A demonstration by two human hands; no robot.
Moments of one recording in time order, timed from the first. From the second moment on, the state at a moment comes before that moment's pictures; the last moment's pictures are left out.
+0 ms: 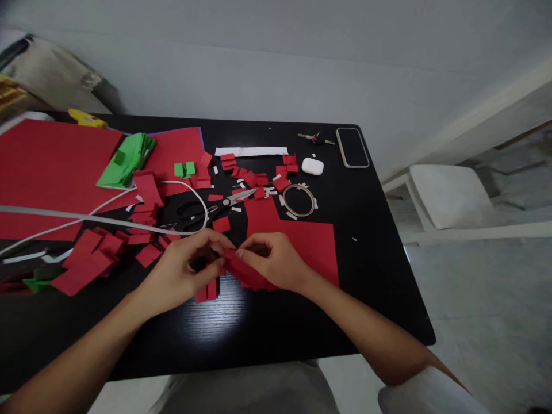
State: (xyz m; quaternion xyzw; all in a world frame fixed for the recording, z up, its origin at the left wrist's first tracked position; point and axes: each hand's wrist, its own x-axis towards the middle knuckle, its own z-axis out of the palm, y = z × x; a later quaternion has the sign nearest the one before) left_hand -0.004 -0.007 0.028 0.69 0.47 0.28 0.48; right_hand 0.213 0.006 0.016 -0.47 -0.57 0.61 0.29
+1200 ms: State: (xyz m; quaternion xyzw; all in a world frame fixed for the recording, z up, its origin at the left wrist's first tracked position) left_hand -0.001 -0.009 0.026 0.66 0.50 0.30 0.47; right_hand 0.211 0.007 0.013 -0.49 -0.61 0.55 0.29
